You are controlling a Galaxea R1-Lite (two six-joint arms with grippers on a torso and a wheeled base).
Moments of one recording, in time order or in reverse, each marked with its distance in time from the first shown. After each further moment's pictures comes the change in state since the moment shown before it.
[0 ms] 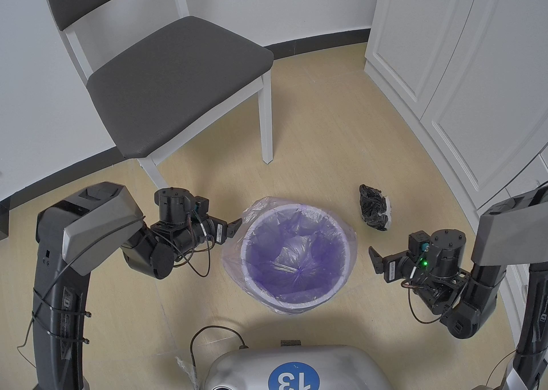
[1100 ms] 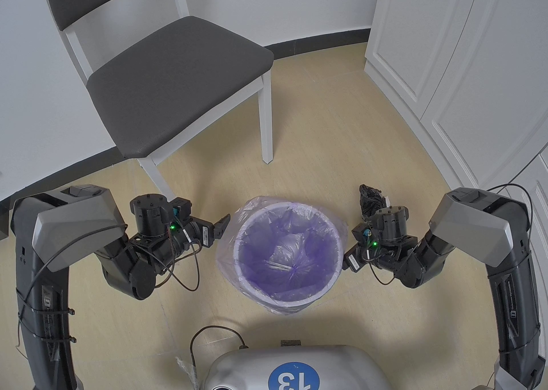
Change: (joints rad) left arm -0.010 -0.118 0.332 -0.344 0.031 -0.035; right arm -0.080 0.302 -0.747 0.699 0.317 -0.263
